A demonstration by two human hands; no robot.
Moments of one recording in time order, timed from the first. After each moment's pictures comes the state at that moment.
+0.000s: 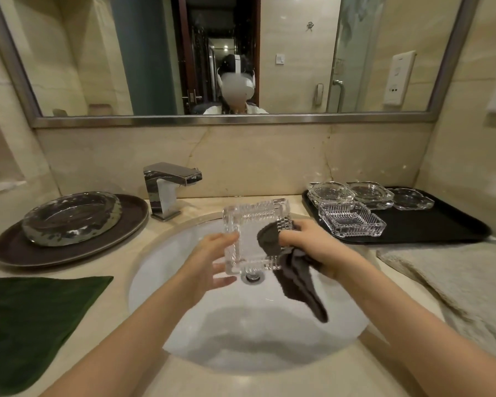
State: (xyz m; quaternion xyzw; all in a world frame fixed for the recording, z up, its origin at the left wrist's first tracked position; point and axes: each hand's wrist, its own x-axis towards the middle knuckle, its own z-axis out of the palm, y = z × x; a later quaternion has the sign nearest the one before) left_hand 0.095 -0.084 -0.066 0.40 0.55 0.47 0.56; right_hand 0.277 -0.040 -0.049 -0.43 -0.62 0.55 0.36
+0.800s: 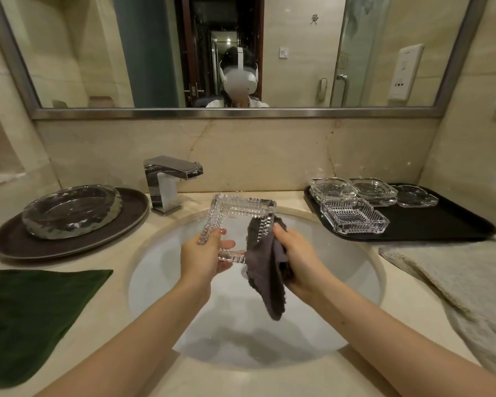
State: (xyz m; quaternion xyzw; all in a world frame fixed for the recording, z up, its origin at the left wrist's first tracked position) left_hand 0.109 -0.075 -0.080 0.32 0.57 0.64 0.41; right_hand 0.244 -0.055 -0.077 -0.35 -0.42 0.69 0.47
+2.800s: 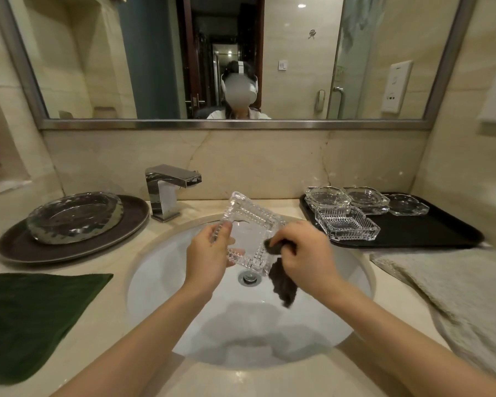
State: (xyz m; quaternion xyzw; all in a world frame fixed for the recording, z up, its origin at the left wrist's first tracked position) left_hand 0.121 -0.084 -0.068 0.45 0.57 0.61 0.32; right_hand 0.278 -0.056 -0.070 -0.38 -0.79 0.04 0.48
